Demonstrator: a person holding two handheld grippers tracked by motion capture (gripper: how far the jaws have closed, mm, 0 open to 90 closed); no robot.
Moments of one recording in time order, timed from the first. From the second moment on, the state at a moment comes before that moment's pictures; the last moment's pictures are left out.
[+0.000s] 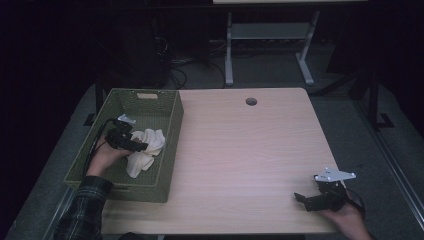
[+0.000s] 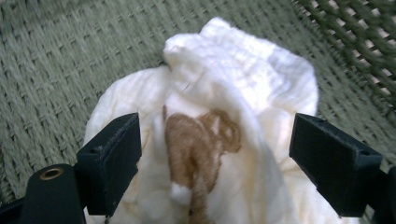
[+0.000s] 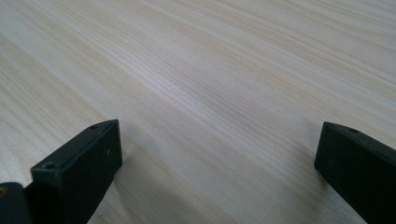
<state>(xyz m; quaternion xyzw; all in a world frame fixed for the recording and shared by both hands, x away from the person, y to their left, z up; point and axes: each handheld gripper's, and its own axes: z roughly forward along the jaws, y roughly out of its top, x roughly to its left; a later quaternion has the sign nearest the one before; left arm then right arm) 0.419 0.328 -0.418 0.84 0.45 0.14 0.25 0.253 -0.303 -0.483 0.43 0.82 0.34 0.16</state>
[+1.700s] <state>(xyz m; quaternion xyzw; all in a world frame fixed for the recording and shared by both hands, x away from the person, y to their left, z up) 0.397 0.353 -0.380 0.79 0.49 0.11 0.35 0.253 -0.304 -0.483 0.43 0.82 0.34 0.16</state>
